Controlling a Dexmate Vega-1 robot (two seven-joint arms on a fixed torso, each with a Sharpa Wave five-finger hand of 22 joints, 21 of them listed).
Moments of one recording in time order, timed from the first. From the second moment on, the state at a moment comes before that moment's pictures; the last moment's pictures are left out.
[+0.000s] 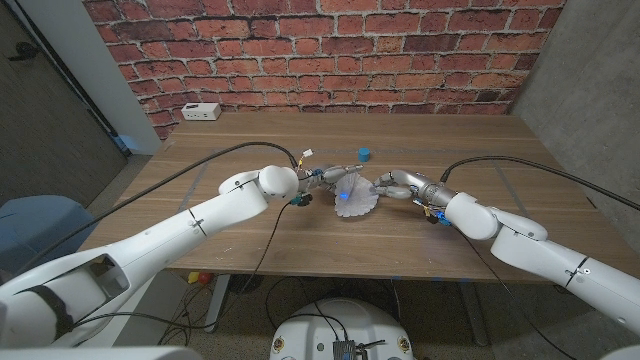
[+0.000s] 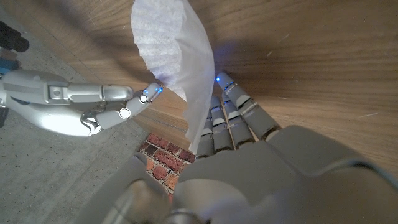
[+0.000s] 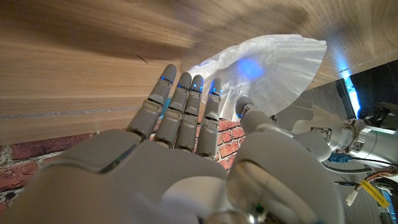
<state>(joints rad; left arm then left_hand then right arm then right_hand) 0.61 0.71 0.84 -1.89 -0.02 0.52 -0.17 0.02 -0.01 0.35 0.14 0.23 0.28 0.14 0.20 0.18 0.41 0.05 0.20 0.18 0.45 0.05 0.19 0.17 0.64 0.11 0.23 0.18 -0.98 -0.94 -0.55 -1.86 -0.22 -0.01 -0.02 0.57 0.16 0.66 -0.17 0.22 0.79 0.04 0.25 0.18 0.75 0.10 0.27 0.19 0.68 -0.01 0.26 0.18 0.62 0.07 0.29 0.19</state>
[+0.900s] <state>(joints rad) 0.65 0.71 0.74 -1.89 -0.20 0.39 -0.23 0.02 -0.02 0.29 0.14 0.26 0.48 0.16 0.22 0.18 0.62 0.11 0.24 0.18 0.65 0.06 0.21 0.17 0.81 0.10 0.27 0.18 -0.93 -0.93 -0.64 -1.88 -0.36 -0.07 0.11 0.80 0.10 0.93 -0.19 0.20 0.84 0.01 0.19 0.18 0.81 0.06 0.21 0.19 0.65 -0.06 0.18 0.17 0.60 0.03 0.28 0.19</state>
